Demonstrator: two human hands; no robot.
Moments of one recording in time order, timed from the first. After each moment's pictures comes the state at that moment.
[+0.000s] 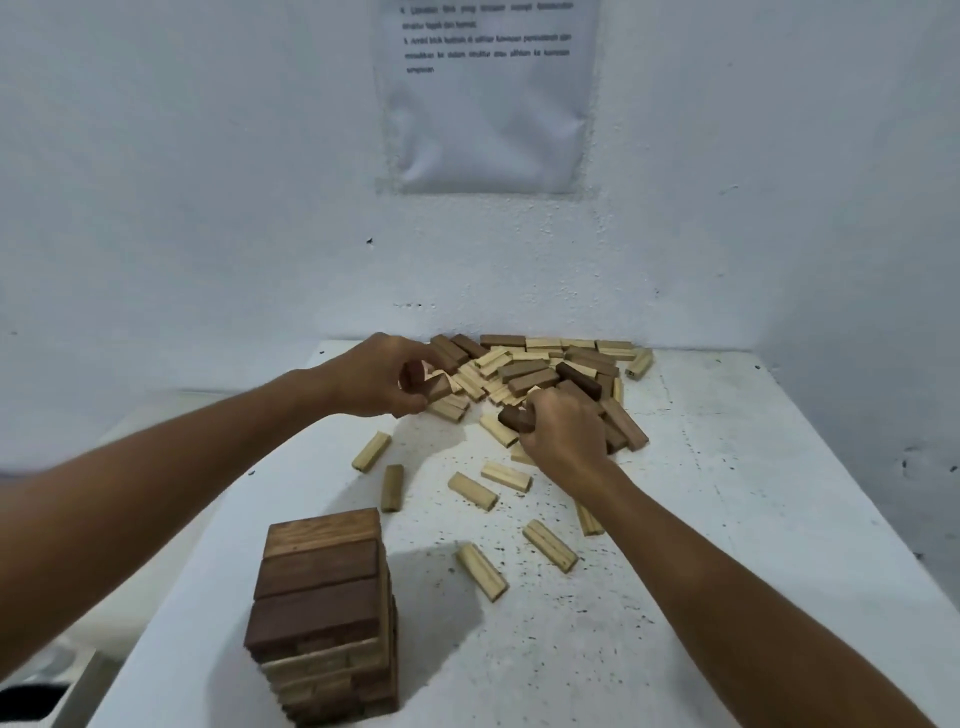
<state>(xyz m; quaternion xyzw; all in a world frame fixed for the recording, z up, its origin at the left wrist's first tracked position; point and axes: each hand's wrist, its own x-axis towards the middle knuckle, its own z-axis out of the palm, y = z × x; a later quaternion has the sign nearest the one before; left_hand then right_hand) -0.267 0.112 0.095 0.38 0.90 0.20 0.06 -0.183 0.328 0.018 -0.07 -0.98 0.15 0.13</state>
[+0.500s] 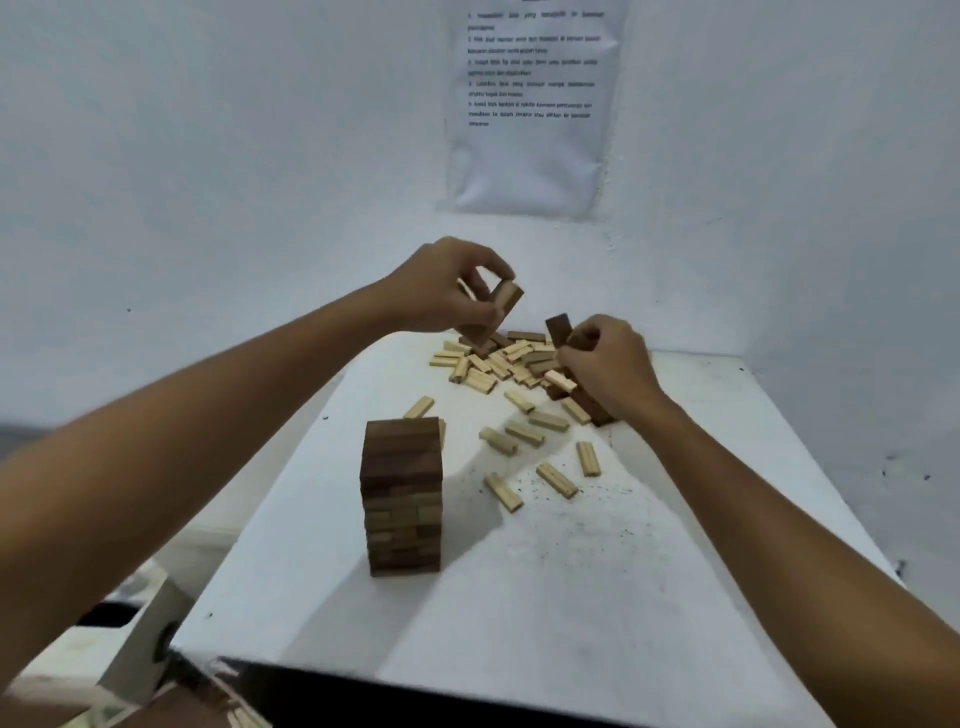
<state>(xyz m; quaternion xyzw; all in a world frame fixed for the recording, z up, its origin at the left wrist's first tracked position) -0.147 0.116 0.211 0.34 0.88 0.32 -0.03 -0.093 0.320 0.132 -0.07 -0.89 0.40 0.19</state>
